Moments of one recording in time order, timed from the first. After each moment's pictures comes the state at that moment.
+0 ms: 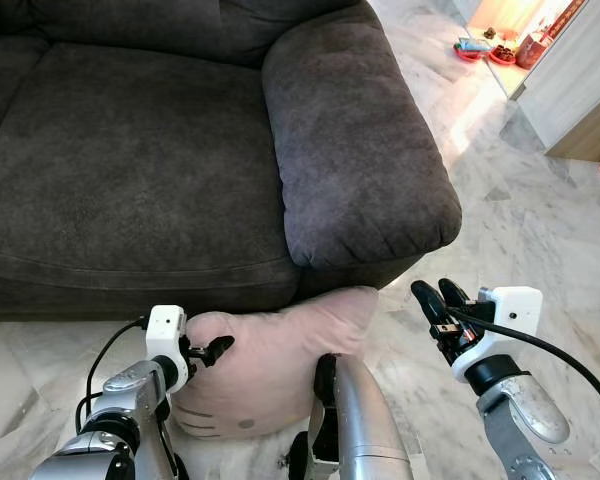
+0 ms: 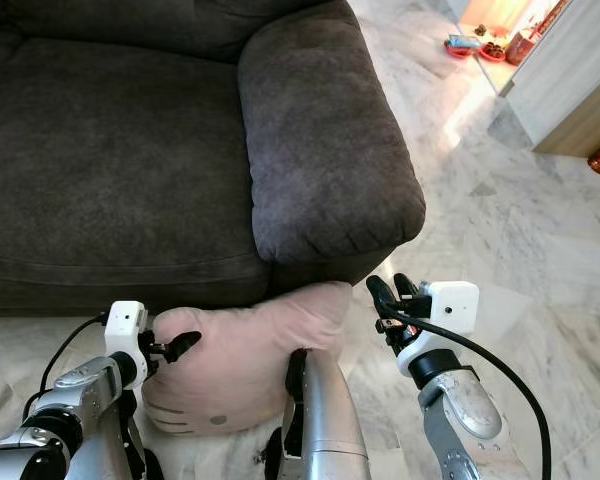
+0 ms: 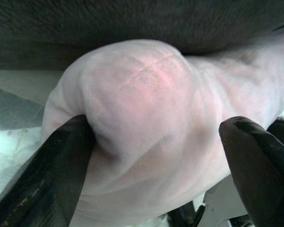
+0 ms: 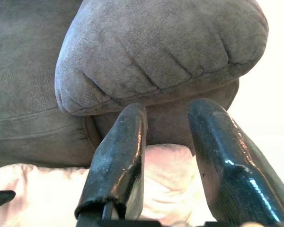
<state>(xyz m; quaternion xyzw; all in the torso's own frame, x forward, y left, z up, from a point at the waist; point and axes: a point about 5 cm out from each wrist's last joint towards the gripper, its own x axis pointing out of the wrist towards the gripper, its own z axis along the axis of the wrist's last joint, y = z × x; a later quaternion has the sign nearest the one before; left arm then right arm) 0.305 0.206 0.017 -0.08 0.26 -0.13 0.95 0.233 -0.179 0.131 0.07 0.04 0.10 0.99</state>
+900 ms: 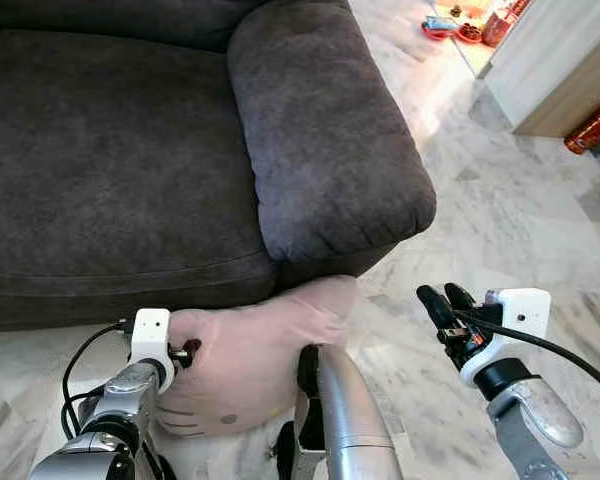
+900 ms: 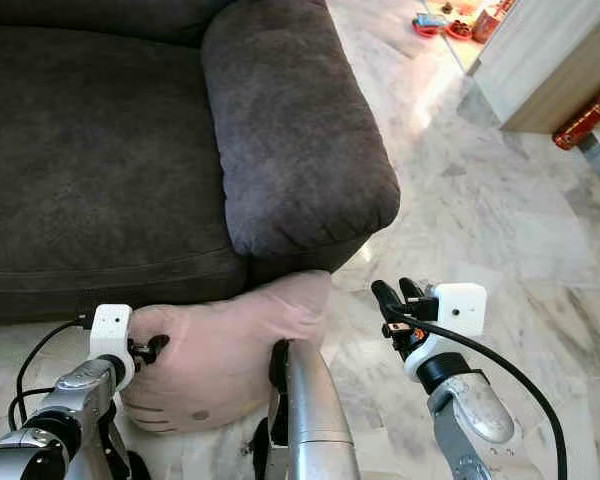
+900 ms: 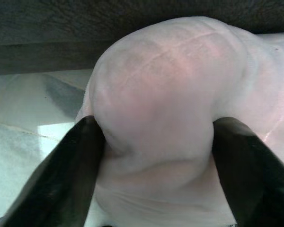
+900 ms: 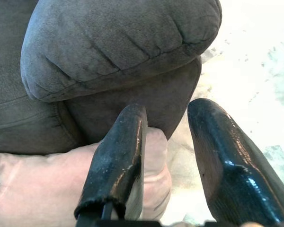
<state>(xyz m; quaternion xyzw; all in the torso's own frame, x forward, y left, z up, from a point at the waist) 0.304 0.226 0.014 0.02 0.27 0.03 0.96 0.230 -0.184 0.134 0.07 0.06 0.10 0.99</state>
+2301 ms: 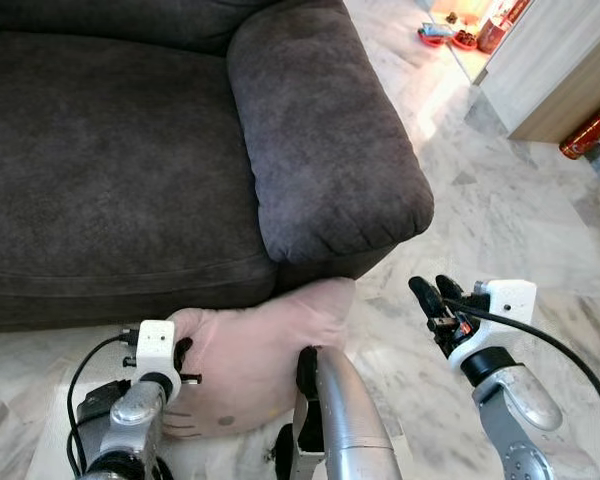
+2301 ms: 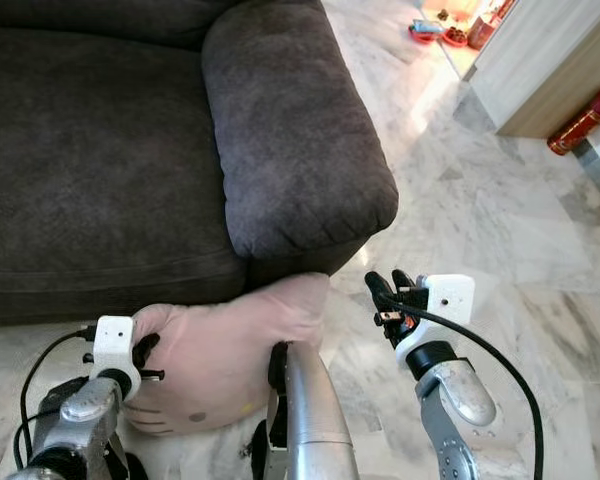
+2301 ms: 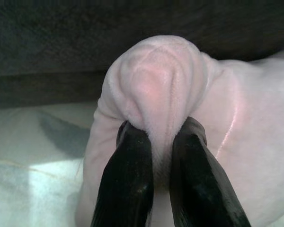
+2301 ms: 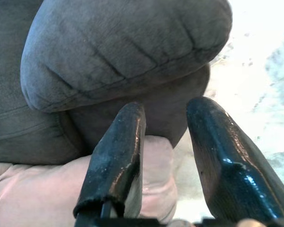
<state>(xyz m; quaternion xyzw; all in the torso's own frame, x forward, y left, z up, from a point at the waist) 0.279 0.207 0.007 0.04 0.16 0.00 0.99 0.246 -0.176 0.122 0.09 0.05 0.10 0.99</state>
